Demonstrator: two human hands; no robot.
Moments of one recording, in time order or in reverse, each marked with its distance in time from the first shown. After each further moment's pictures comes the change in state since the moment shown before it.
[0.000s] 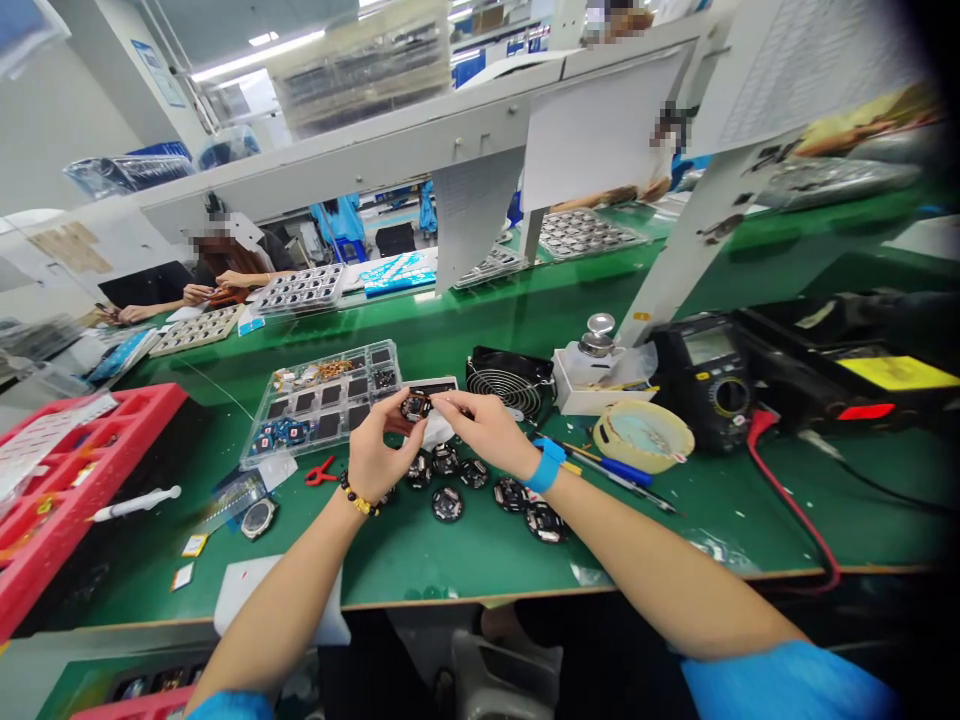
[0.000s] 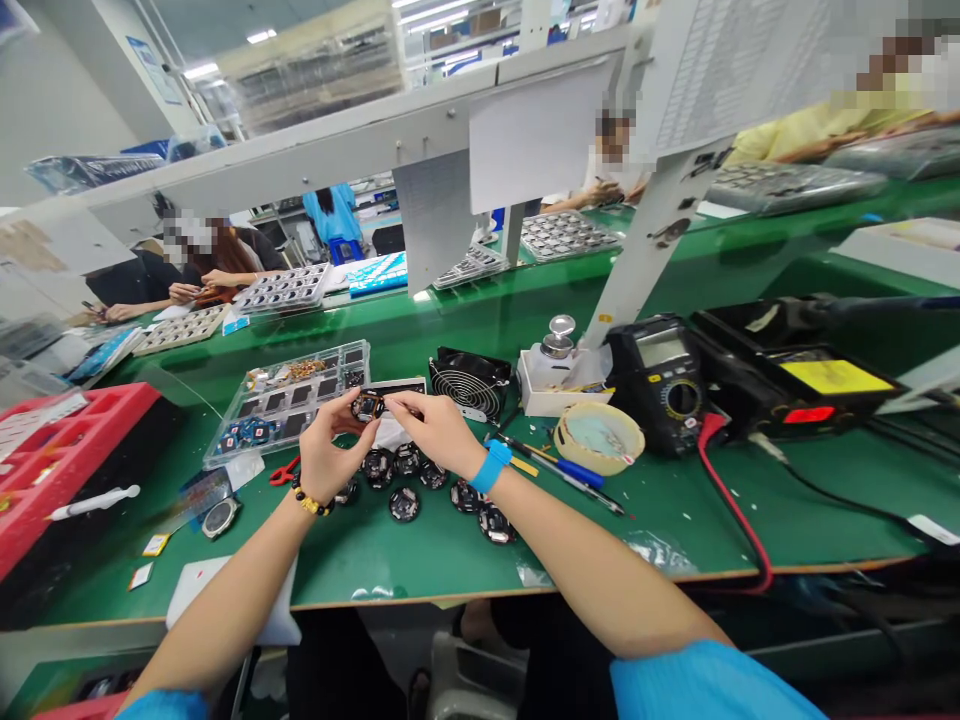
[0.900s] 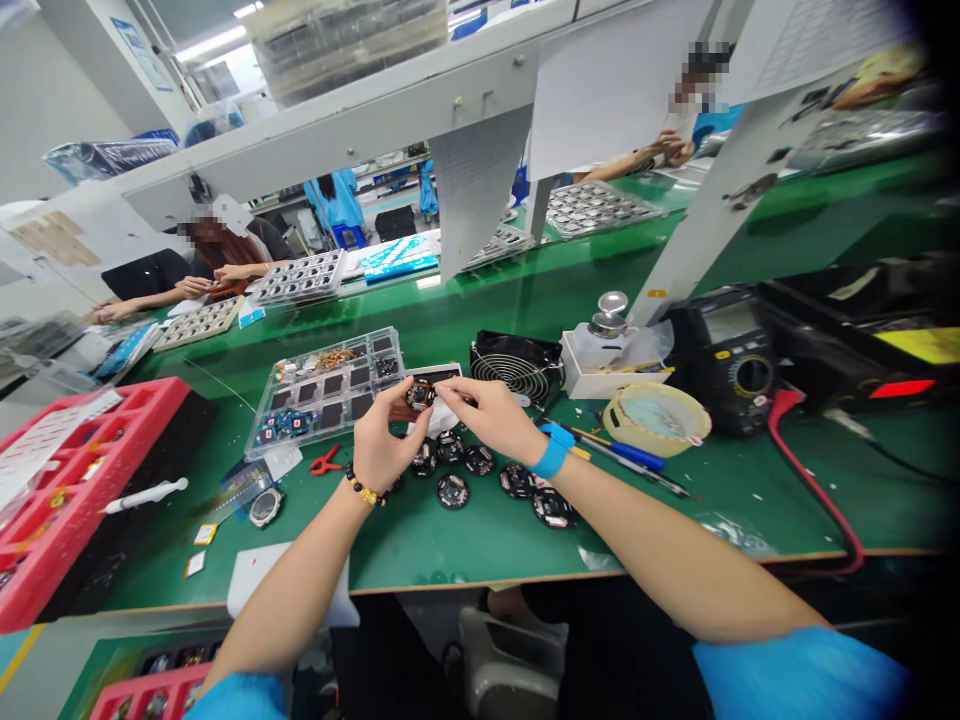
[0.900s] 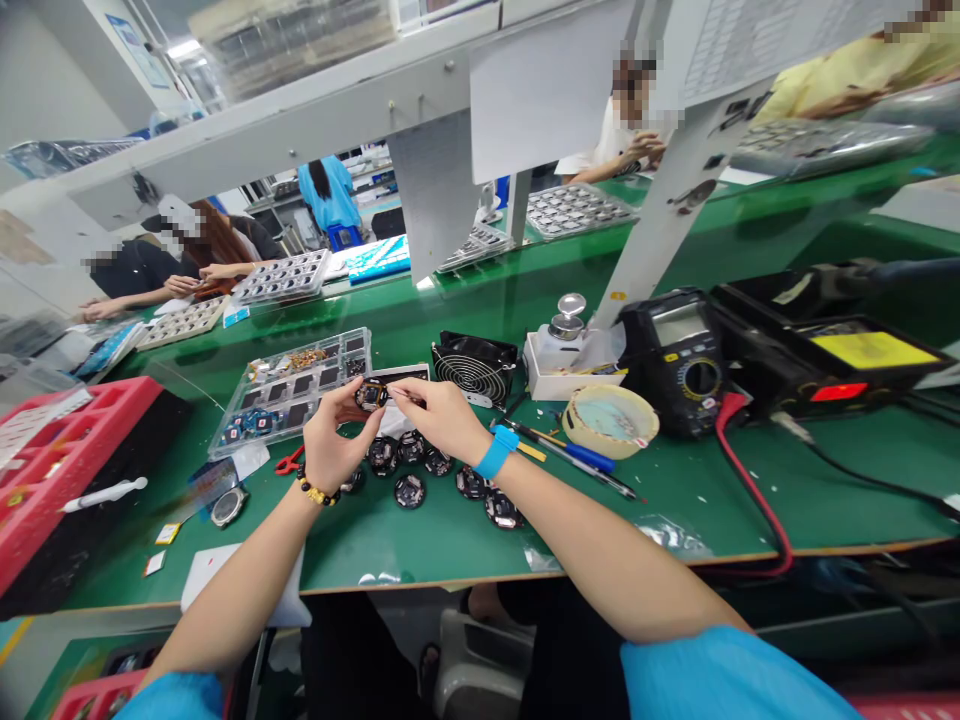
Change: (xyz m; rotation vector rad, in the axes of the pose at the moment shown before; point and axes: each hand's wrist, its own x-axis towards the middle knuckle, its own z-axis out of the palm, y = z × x) left_hand 0.000 0.002 0.001 0.026 -0.028 -0.007; right_hand 0.001 0.002 0.000 -0.011 0.015 -0.006
